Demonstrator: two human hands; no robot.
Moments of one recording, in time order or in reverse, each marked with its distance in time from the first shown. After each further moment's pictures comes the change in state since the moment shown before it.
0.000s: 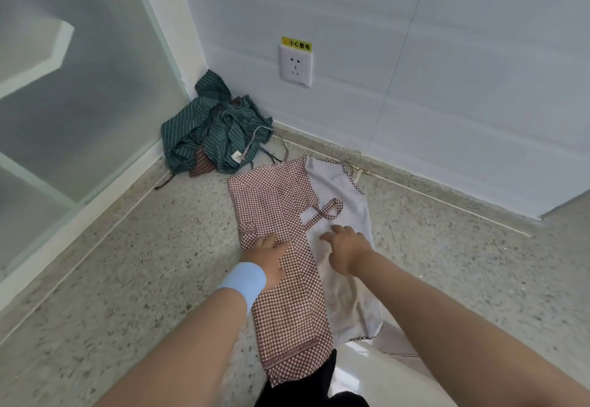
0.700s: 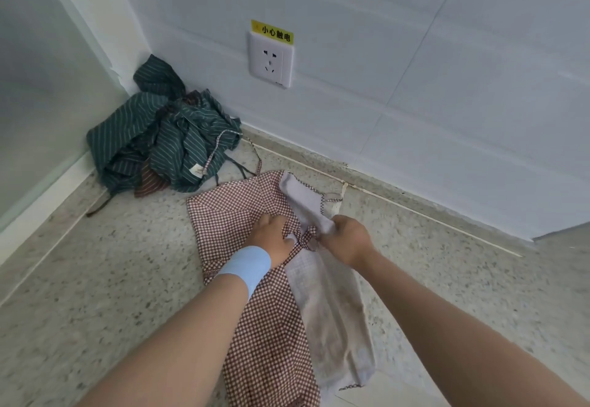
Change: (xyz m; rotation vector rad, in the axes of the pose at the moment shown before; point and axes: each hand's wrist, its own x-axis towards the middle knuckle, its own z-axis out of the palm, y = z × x) left_hand 0.133 0.029 -0.068 -0.478 0.173 0.031; right_hand 0.082 0.048 -0.046 0.684 0.200 0.346
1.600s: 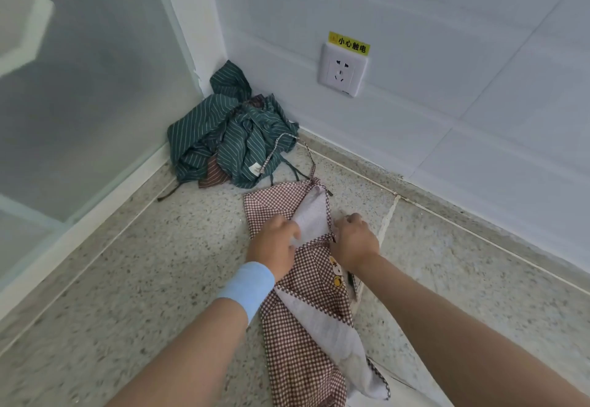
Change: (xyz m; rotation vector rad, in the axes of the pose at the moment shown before) left_hand -0.051 -0.072 -0.039 0.122 0.350 0.143; right_hand 0.010 -0.065 0.062 -0.504 -0.011 -0.199
